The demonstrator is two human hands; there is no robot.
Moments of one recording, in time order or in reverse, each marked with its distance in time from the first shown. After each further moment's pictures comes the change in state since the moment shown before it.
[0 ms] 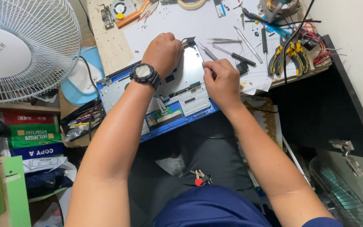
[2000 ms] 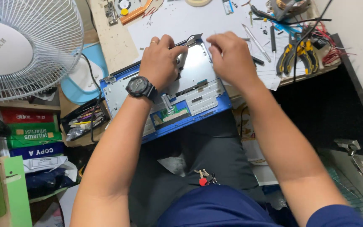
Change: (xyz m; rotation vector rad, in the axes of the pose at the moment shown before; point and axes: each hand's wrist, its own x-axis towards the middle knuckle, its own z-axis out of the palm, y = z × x) left_hand -0.034 0.015 -0.033 -0.021 0.015 -0.112; right_hand 0.056 -0.004 -0.013 -0.094 -0.210 -0.163
